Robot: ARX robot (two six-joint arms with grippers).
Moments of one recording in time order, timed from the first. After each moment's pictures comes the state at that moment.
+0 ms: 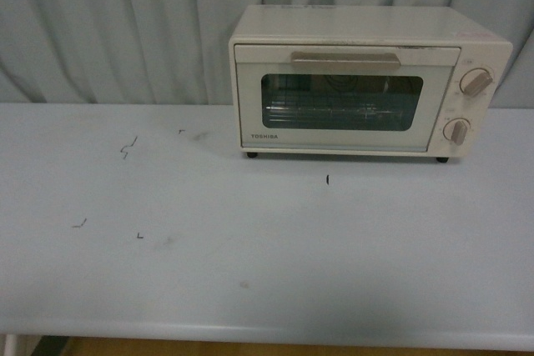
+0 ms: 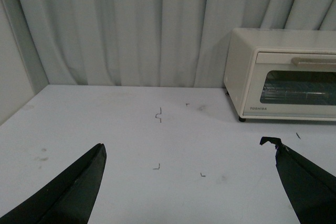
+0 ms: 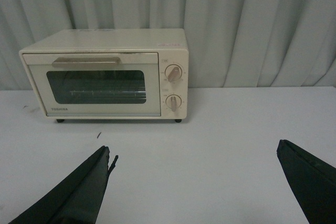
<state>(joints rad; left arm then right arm) 0.00 0.00 0.01 0.00 0.00 -0.01 -0.01 0.00 0.01 0.00 0.00 -0.01</state>
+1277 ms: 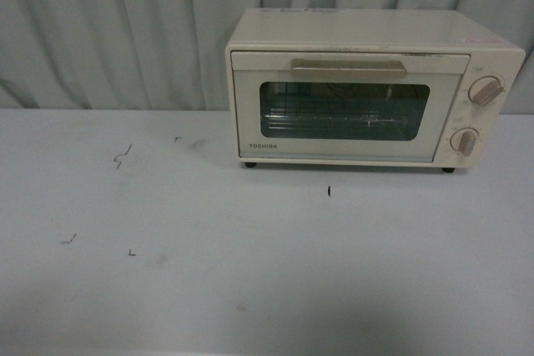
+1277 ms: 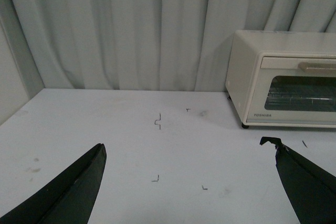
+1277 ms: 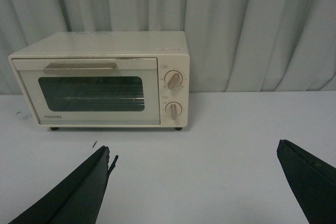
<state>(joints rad) 0.00 0.00 0.01 0.00 0.00 -0.01 -0.01 0.00 0.01 0.00 0.00 -0.01</state>
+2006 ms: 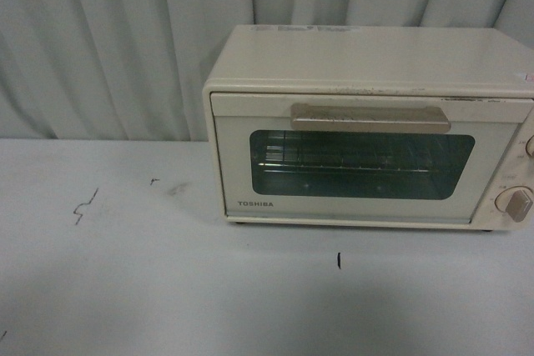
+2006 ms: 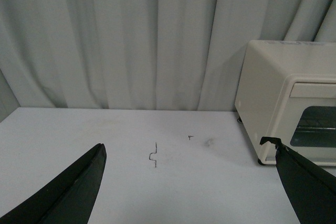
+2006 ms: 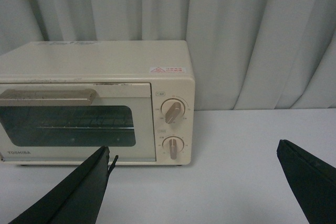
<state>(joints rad) 0.00 0.00 0.01 0.00 0.00 -0.01 -0.01 0.00 0.01 0.00 0.00 -0.01</state>
